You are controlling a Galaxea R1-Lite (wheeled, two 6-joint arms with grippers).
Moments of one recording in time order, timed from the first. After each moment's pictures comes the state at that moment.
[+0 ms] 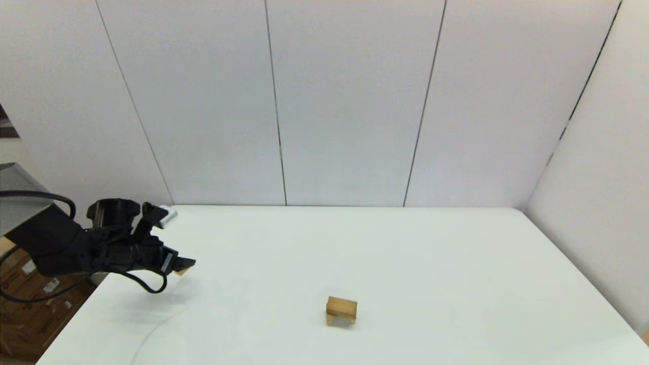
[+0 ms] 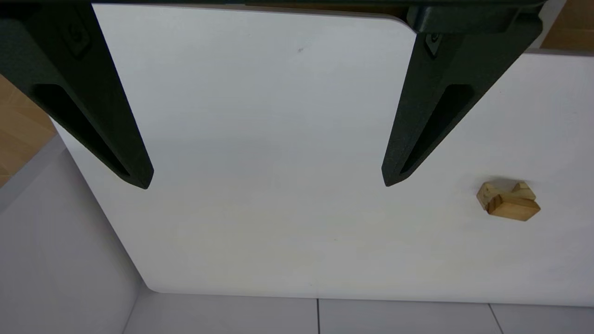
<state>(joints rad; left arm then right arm) 0.19 2.21 -0.91 -0.45 -0.28 0.47 0.00 0.00 -0.08 0.20 0.01 -0.02</state>
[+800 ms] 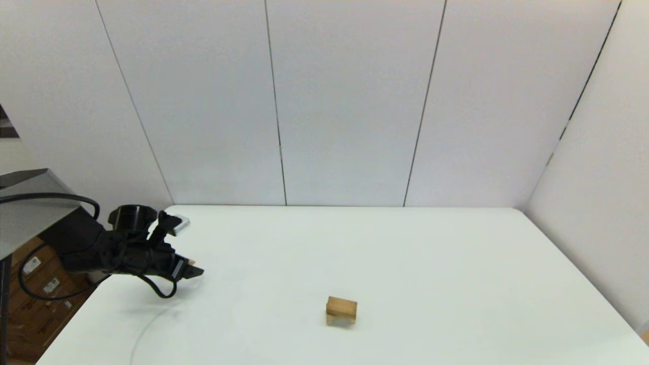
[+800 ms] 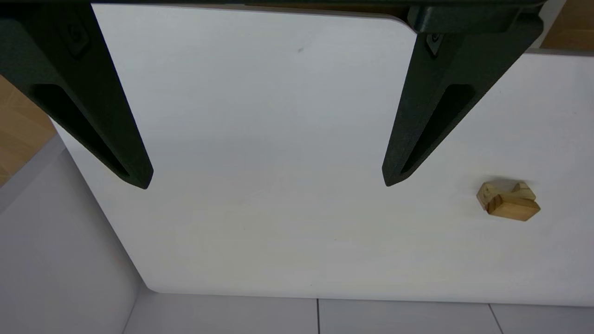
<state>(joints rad) 0.17 2.32 -1.00 -0.37 -0.27 0.47 0.00 0.00 -0.08 0.20 0.01 -0.02</state>
